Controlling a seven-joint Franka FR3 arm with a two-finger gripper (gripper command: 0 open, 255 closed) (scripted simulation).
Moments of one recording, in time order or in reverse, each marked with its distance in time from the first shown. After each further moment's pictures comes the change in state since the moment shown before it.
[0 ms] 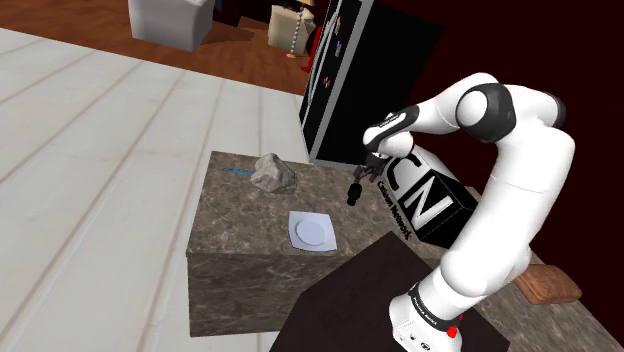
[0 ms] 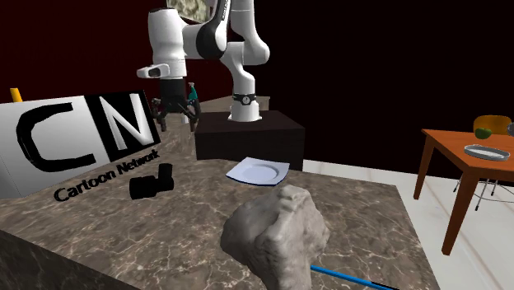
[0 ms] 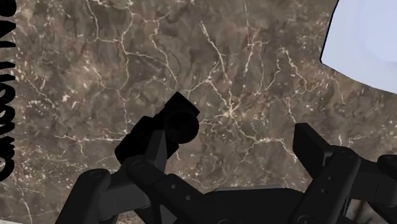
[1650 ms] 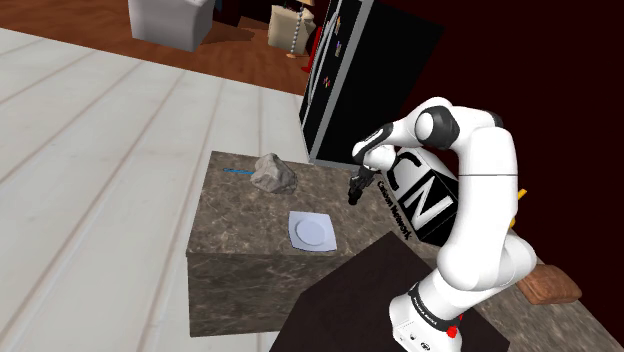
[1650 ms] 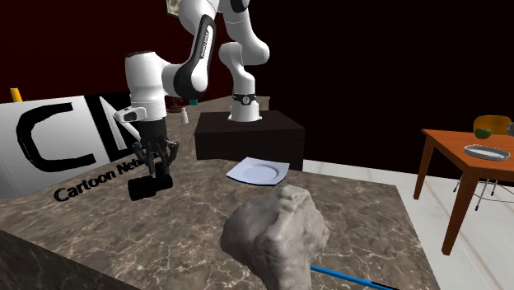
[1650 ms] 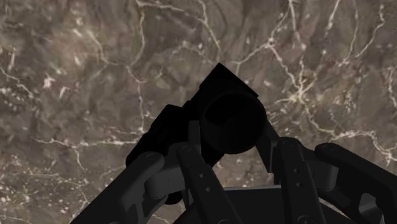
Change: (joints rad) arm -0.140 0.387 0.083 0.299 0.136 0.096 -0.104
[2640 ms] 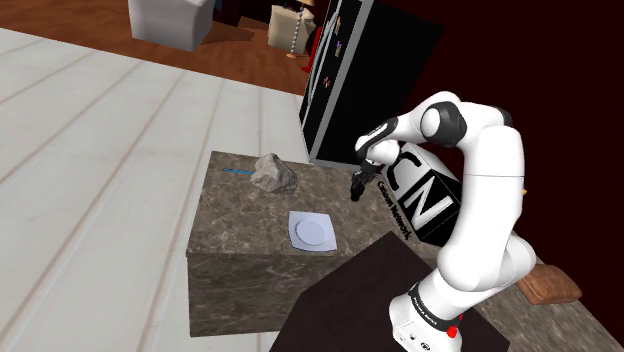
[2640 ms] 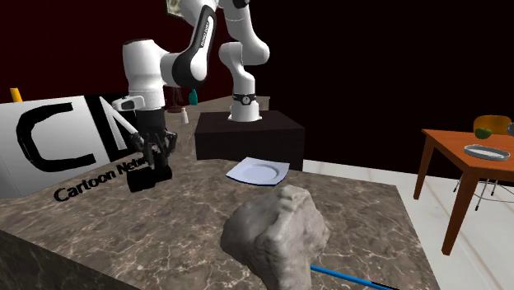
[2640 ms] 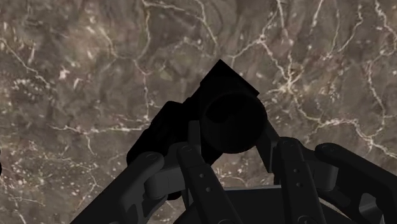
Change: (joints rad) arm 0.016 -0.064 -0.021 -0.019 -0.019 -0.047 0.014
